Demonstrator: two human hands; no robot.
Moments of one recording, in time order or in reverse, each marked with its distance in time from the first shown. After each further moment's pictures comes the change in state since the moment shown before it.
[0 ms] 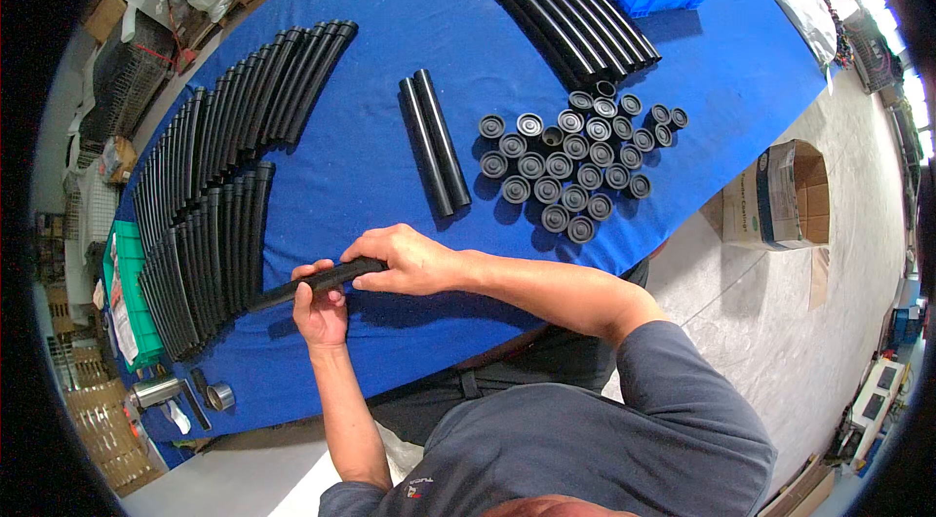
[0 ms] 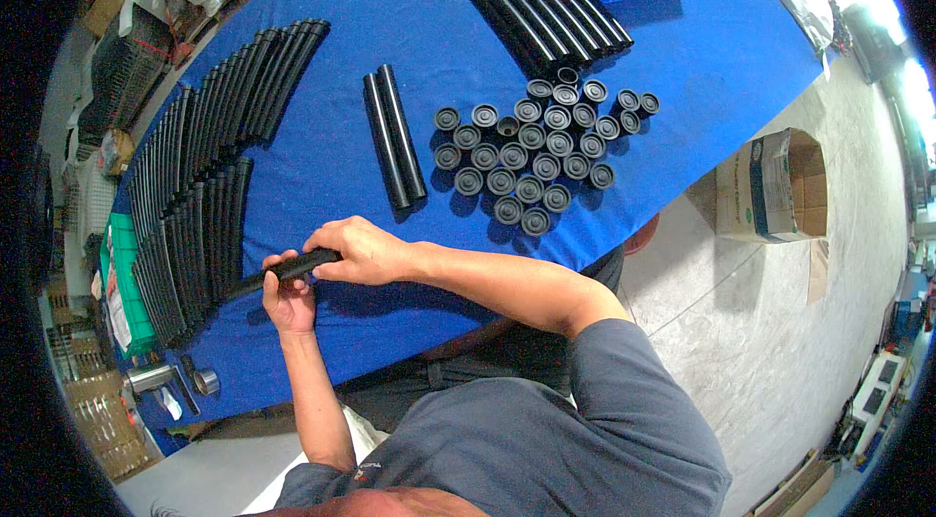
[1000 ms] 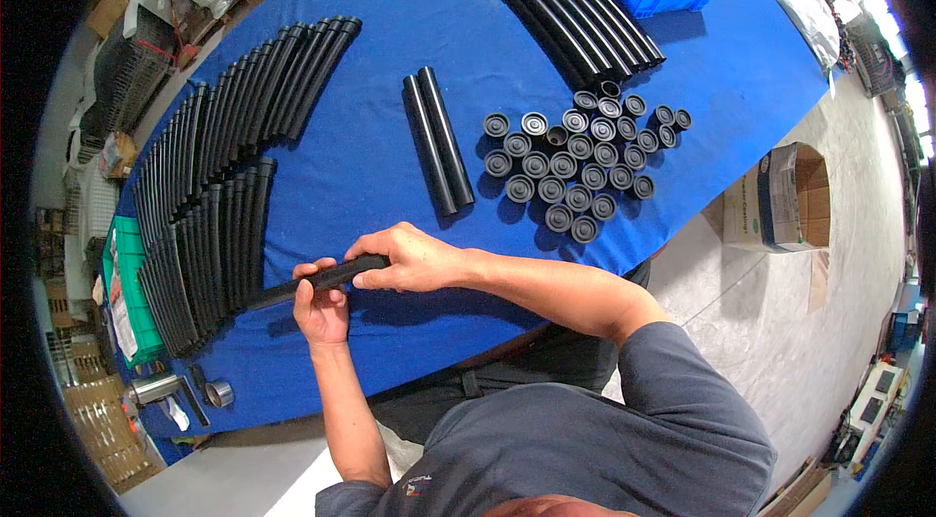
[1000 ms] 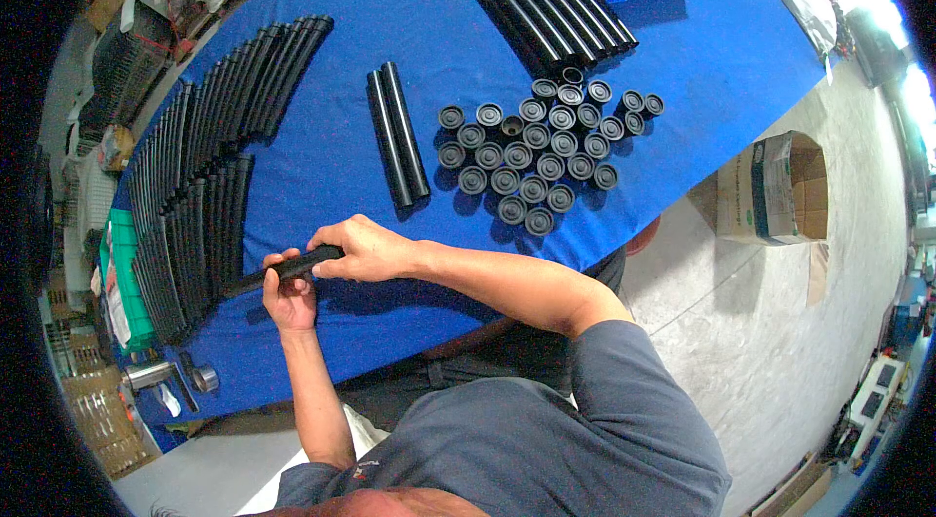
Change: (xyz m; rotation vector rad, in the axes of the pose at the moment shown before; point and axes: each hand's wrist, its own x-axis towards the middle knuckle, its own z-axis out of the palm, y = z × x) left_hand -0.001 0.002 0.001 0.032 -0.034 0.005; right_hand 0.002 -0.008 -0.003 0.084 -0.080 0.141
